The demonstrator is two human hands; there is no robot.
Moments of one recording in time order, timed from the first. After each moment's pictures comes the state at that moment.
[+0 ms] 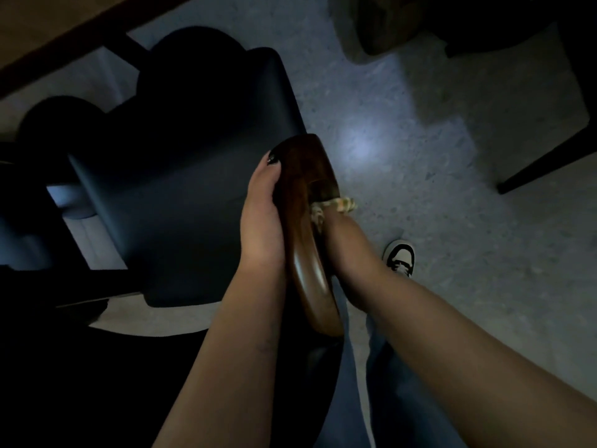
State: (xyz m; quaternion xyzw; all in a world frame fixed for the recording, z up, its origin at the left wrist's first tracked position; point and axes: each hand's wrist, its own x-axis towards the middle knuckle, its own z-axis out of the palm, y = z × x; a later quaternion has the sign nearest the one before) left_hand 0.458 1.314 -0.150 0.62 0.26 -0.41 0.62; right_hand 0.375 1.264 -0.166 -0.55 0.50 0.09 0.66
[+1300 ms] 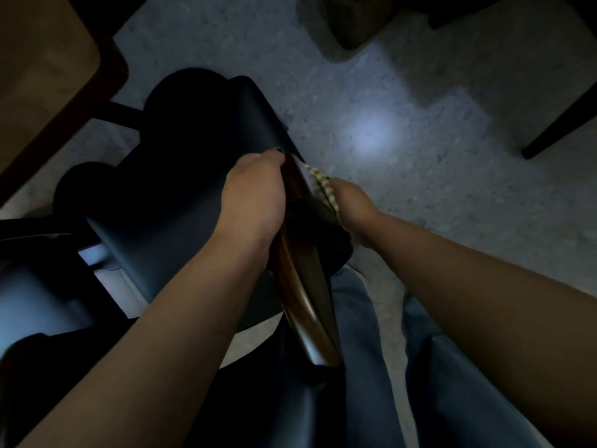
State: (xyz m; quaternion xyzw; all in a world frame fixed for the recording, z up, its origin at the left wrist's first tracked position) left_hand 0.490 1.236 -0.116 0.85 0.11 -0.43 0.29; right_hand 0.401 1.193 -0.259 -0.55 0.49 0.13 0.67
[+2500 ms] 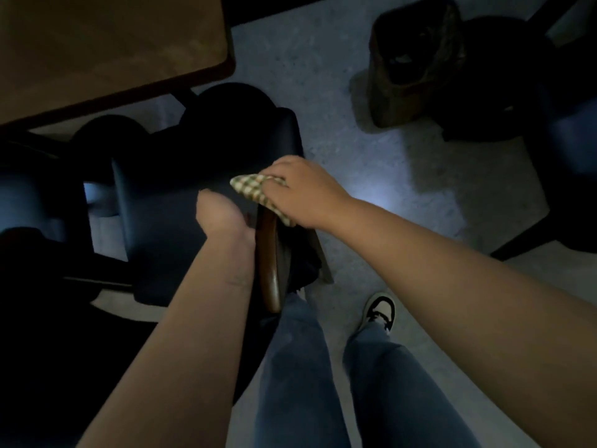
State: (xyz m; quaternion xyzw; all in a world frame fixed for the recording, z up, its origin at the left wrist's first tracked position) left_hand 0.478 1.293 -0.132 0.57 0.44 -0.17 0.67; right_hand 0.440 1.184 -0.146 -0.86 0.11 0.10 0.49
